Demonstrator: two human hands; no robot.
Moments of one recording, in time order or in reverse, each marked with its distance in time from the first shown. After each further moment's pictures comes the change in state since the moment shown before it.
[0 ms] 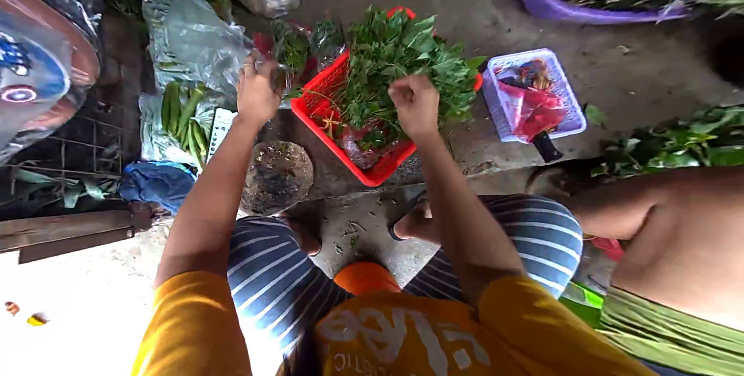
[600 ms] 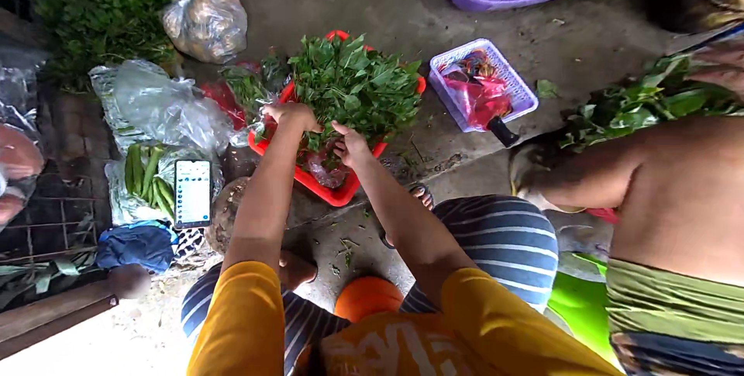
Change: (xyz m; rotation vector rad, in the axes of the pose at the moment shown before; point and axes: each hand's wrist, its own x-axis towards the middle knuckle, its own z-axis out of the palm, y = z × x) left_hand 0.049 0.174 0.082 0.611 -0.648 -0.092; right_hand 0.005 0.042 0.067 1.178 0.113 1.024
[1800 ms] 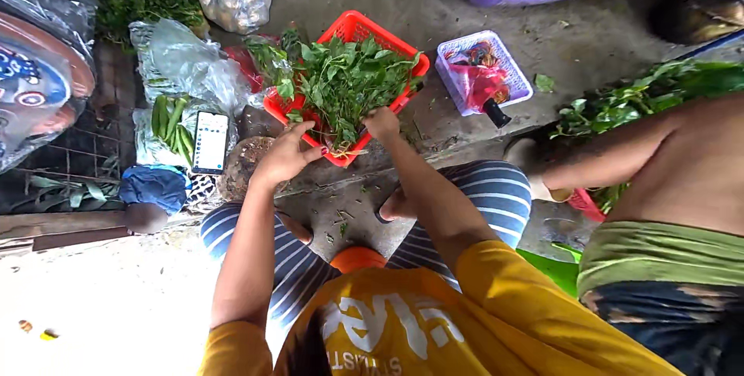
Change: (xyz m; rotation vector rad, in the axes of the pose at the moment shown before) left_hand -0.202 -0.065 0.099 -0.791 0.248 0.395; right_hand -0.047 -0.021 -0.064 -1.360 0.085 -0.442
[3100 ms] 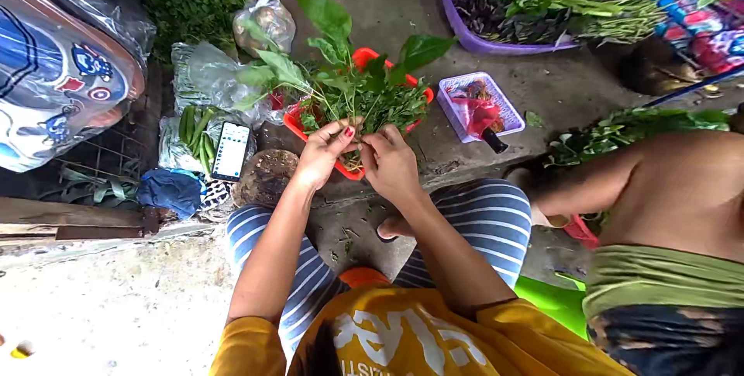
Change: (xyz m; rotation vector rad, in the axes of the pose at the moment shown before) left_hand -0.018 0.025 0.019 -0.991 0.146 0.346; right_hand -0.188 -0.057 -0.017 -0.018 0.567 -0.858
